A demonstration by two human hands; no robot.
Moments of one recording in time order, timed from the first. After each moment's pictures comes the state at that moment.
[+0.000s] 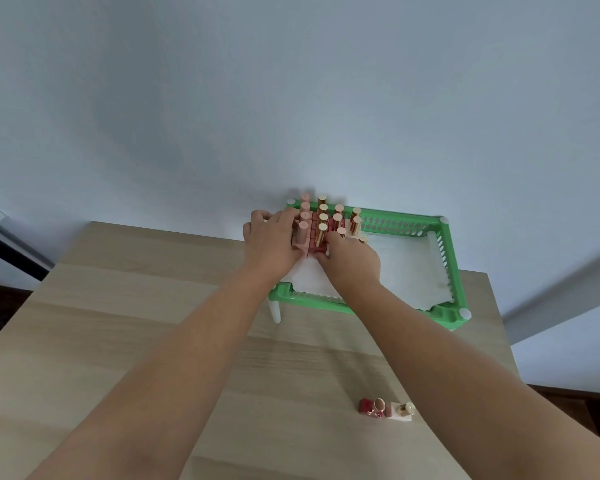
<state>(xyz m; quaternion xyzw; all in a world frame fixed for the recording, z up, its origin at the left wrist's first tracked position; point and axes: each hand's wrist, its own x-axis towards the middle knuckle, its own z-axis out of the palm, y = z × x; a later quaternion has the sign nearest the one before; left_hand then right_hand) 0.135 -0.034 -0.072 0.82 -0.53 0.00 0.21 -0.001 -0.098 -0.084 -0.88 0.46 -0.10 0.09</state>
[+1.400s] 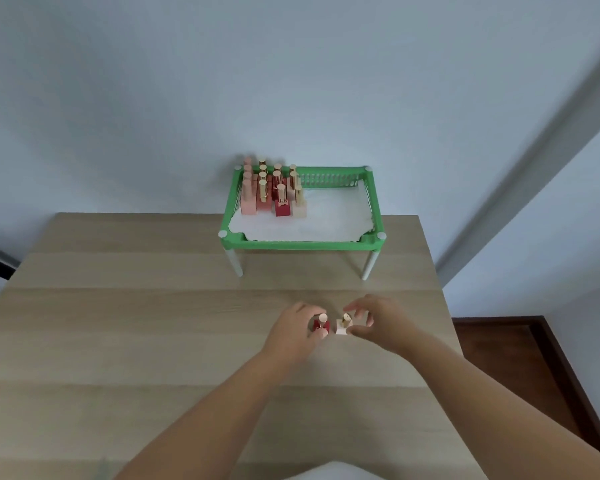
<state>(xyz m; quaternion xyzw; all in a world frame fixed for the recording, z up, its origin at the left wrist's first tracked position) -0.054 0.107 -0.157 0.73 -0.58 -0.29 0.22 -0.240 0.008 -0.133 -0.83 0.43 -0.03 0.36</state>
